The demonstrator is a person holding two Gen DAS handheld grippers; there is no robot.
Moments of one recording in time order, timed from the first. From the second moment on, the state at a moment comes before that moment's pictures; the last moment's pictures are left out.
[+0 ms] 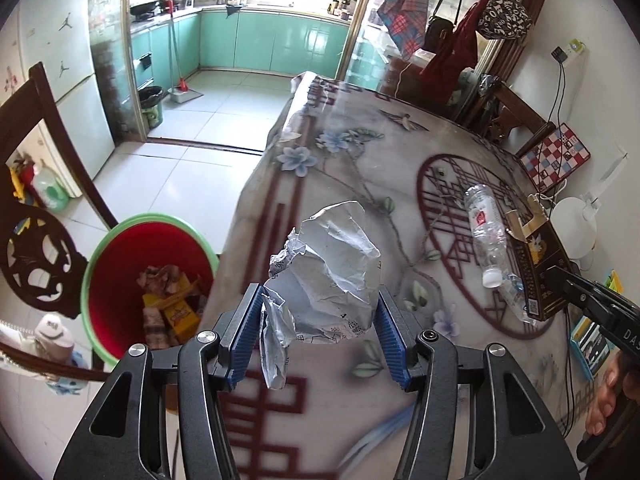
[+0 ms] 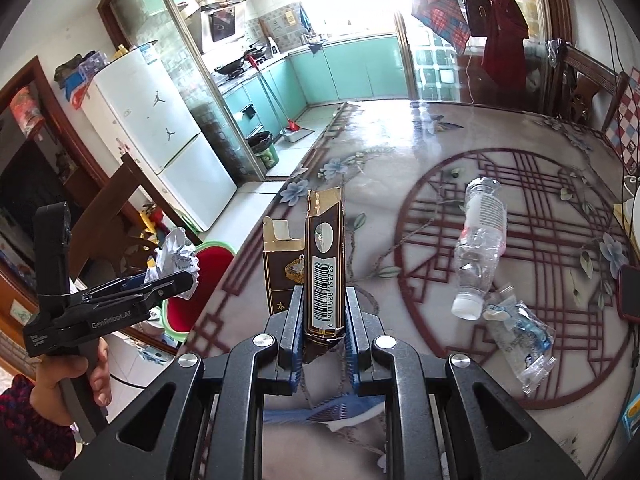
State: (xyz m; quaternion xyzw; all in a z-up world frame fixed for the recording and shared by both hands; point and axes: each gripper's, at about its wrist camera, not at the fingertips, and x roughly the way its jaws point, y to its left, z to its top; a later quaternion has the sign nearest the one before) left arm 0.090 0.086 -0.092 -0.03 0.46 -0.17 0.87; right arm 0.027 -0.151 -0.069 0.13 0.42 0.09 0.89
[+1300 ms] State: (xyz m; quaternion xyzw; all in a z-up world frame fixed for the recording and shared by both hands) left arm 0.157 0.253 -0.159 -0.05 0.52 -0.07 0.85; right arm 0.119 0.052 -0.071 0.06 0.44 0.18 0.88
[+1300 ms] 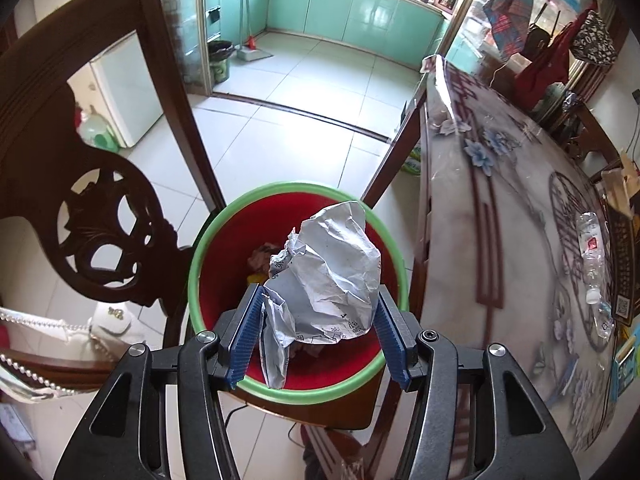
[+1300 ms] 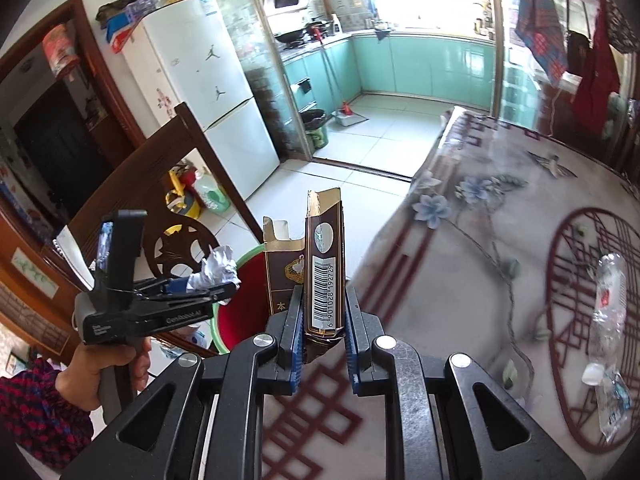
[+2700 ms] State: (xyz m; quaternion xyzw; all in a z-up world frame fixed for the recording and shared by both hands) left arm 0.152 0.230 -0.146 -0.06 0.52 -0.09 0.85; right arm 0.108 -0.009 -0.120 0.05 0.49 0.13 0.86
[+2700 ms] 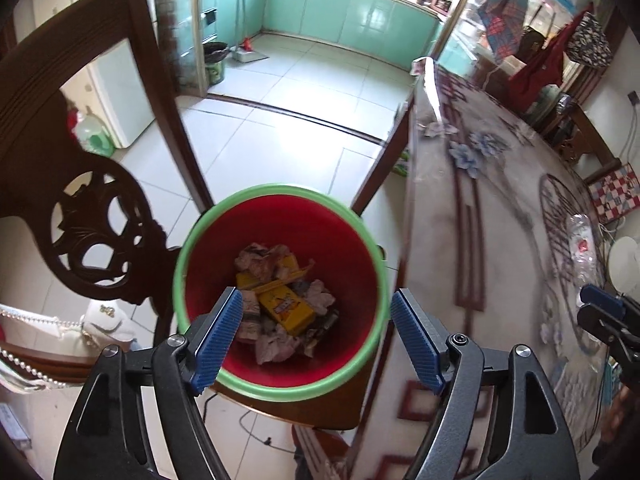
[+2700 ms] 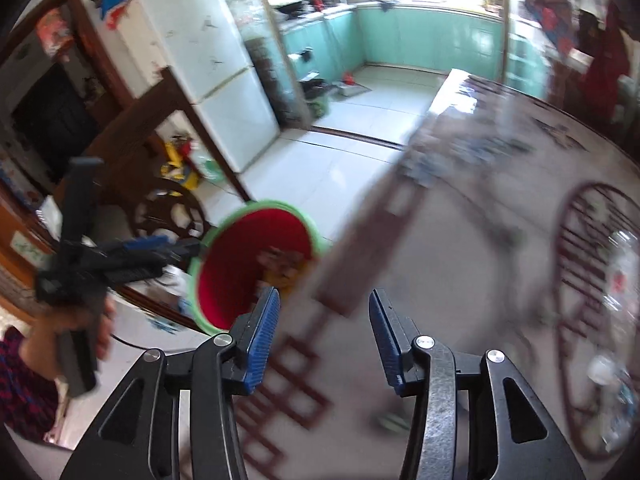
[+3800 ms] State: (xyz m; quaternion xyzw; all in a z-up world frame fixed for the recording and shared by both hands) left arm 0.092 -0.121 -0.115 0.04 0.52 -0.24 0.82; right arm 0.036 -0.330 -0.195 0.11 0.54 0.02 0.83
